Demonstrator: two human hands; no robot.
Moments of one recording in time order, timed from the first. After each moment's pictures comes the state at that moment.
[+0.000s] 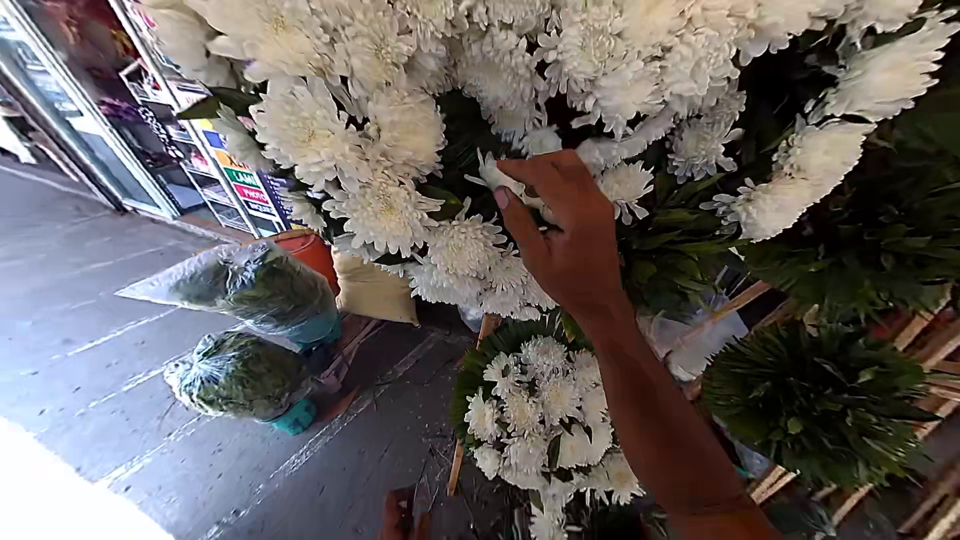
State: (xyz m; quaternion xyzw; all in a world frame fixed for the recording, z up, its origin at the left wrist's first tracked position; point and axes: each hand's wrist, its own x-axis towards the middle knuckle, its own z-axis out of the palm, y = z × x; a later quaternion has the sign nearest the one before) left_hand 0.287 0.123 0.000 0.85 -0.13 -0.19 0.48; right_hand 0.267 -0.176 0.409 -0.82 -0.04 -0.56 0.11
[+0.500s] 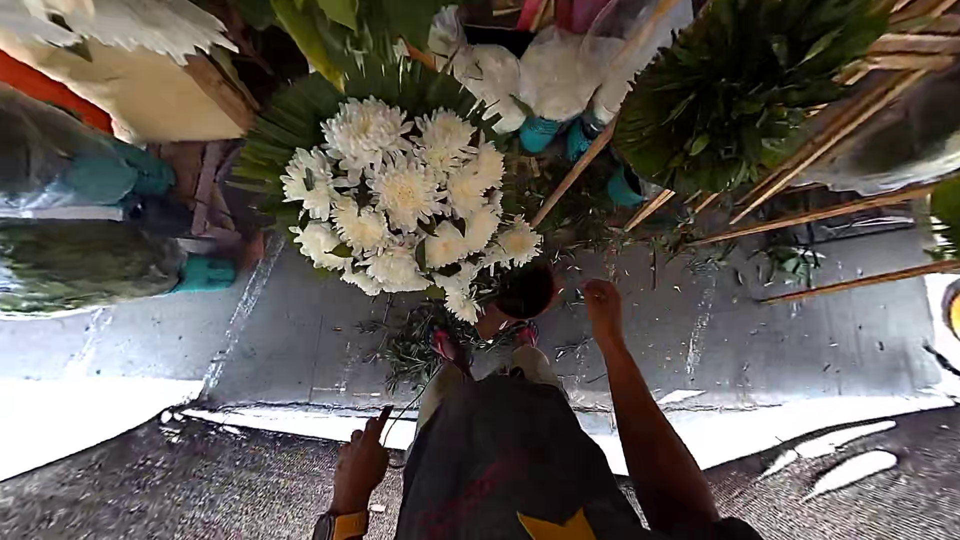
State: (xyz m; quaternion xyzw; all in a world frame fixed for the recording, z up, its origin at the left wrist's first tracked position) left_hand 0.156 0.174 -0.093 0.85 -0.21 -0.46 -0.15; right_hand -0.120 -0.250 -0.127 -0.58 0.64 -0.15 0.48
